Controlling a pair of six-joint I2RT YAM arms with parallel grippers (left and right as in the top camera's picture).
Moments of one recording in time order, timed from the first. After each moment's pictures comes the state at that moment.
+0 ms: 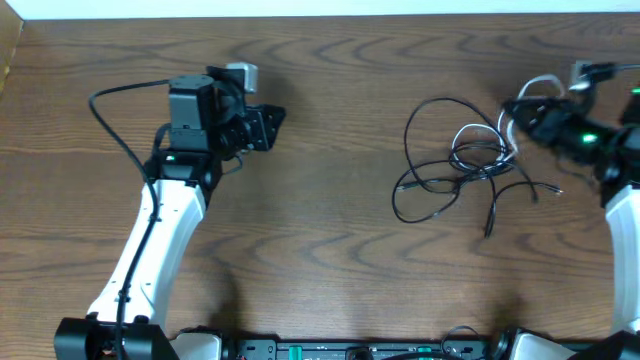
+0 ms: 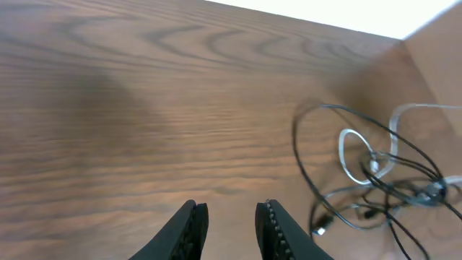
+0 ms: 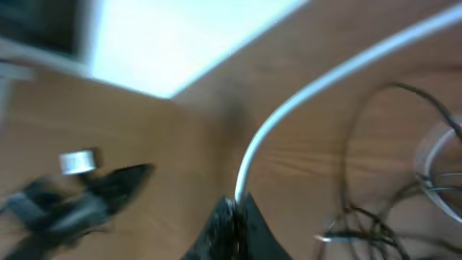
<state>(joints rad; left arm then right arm) -0.10 1.43 1.04 -0.28 0.50 -0.22 -0.28 1.38 1.13 -0.57 -0.89 0.38</state>
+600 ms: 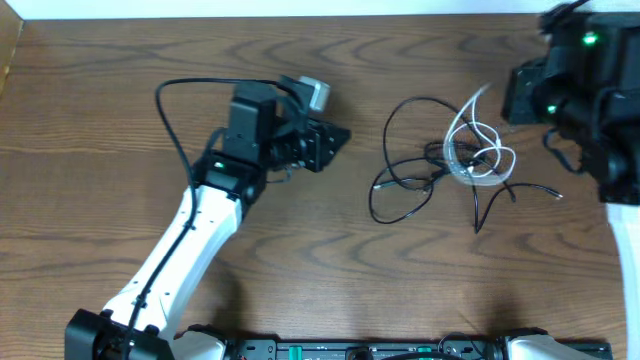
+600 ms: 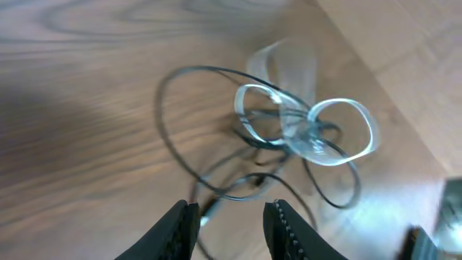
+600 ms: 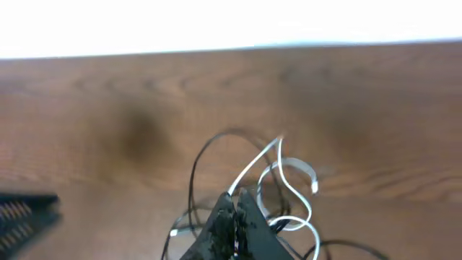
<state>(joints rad) -0.34 1.43 1.04 -0.24 0.59 -0.22 0.13 1.37 1.79 -1.08 -0.04 0.15</state>
